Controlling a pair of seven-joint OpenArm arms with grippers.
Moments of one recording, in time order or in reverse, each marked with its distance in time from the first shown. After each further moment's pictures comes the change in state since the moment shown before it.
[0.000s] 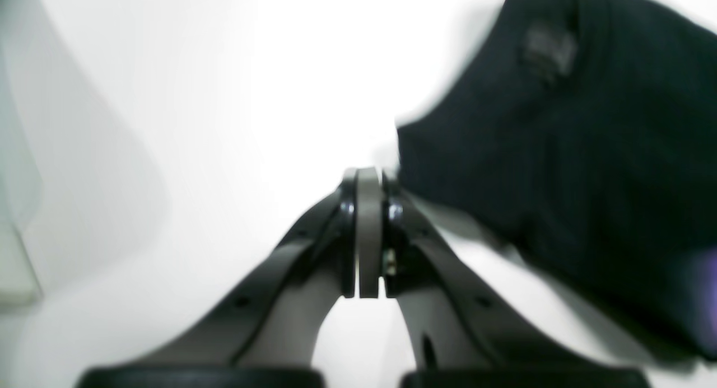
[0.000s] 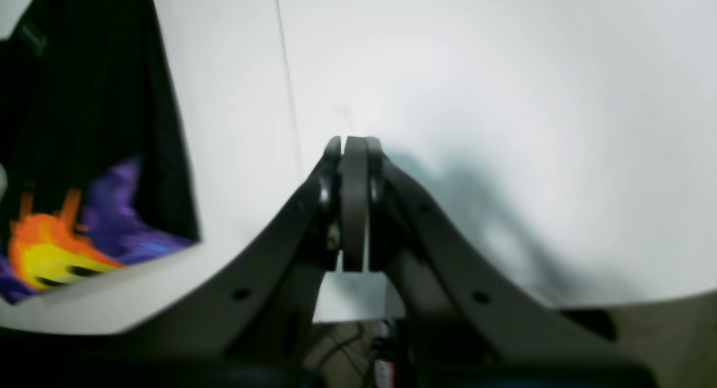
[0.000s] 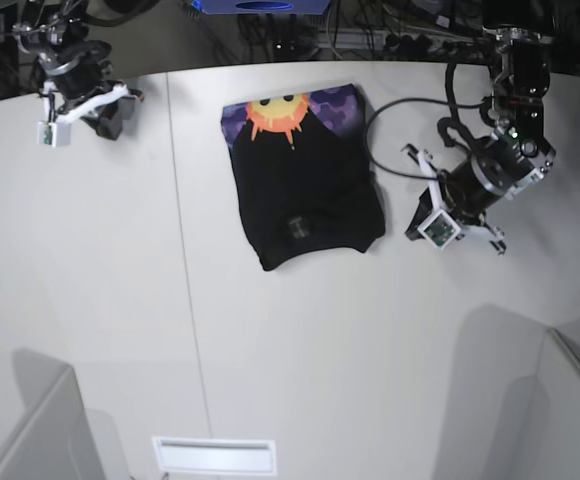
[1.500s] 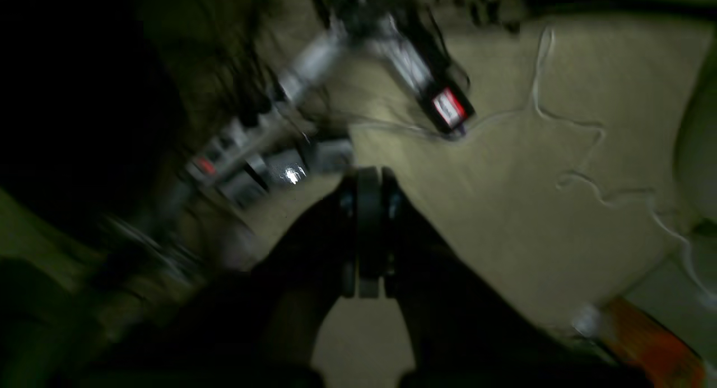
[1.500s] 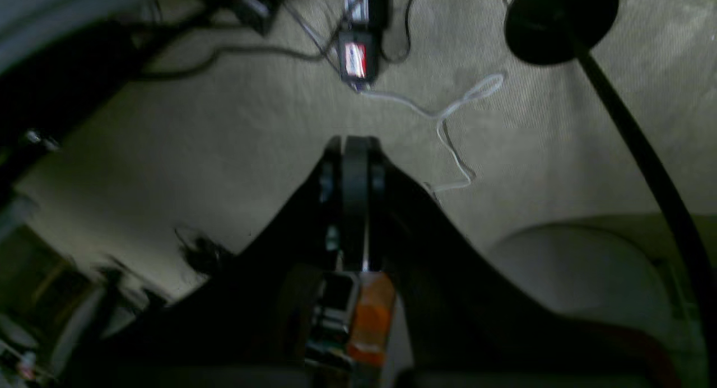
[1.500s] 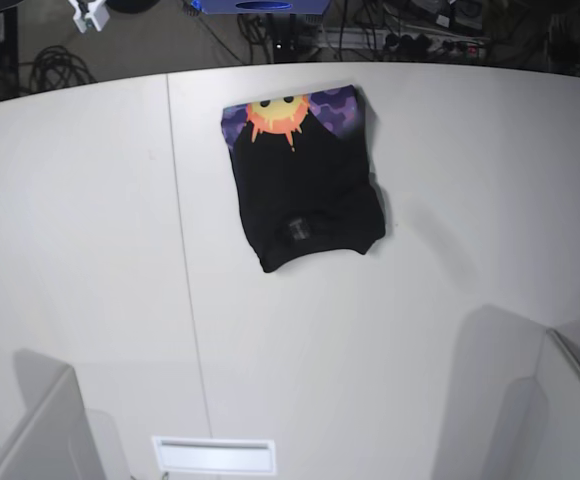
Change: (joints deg) left arm 51.0 -0.2 -3.5 -11.6 15.3 1.0 -21.4; right arm -23.0 8.1 -5.9 1.2 0.3 0.1 -25.0
